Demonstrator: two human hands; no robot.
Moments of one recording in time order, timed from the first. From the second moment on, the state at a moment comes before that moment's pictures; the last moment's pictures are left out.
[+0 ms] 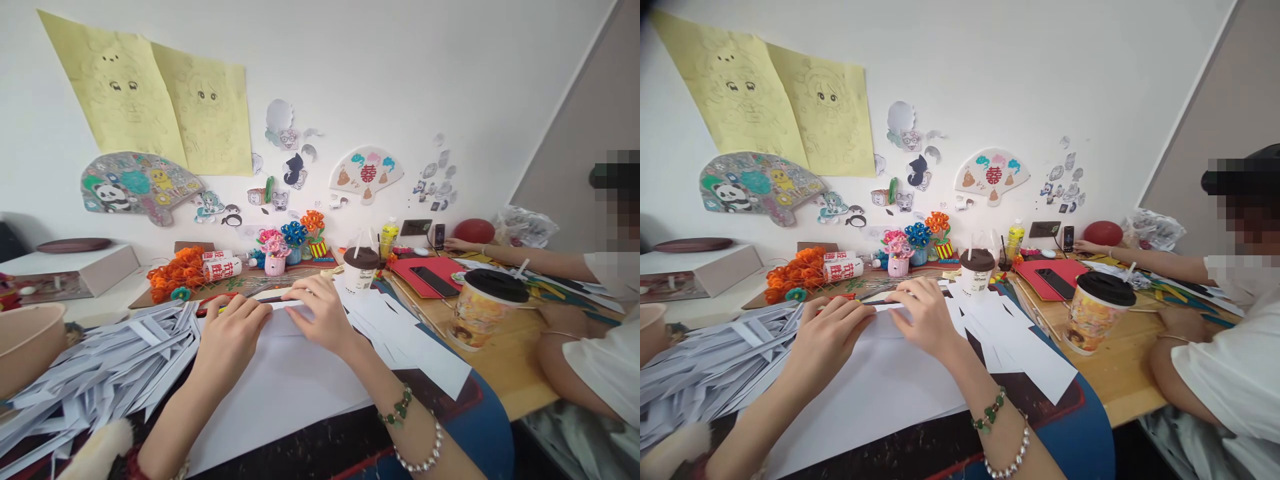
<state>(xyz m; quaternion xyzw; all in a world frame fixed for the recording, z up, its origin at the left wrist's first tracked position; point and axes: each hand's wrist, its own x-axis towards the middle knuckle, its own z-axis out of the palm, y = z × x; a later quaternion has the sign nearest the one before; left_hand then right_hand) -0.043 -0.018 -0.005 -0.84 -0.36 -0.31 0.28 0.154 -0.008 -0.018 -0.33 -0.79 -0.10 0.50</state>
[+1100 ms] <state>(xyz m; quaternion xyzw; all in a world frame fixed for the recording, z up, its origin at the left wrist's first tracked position) -0.042 -0.020 -0.004 -0.86 -0.32 -0.30 0.26 0.145 -0.017 -0.015 -0.31 -0.82 0.02 0.49</state>
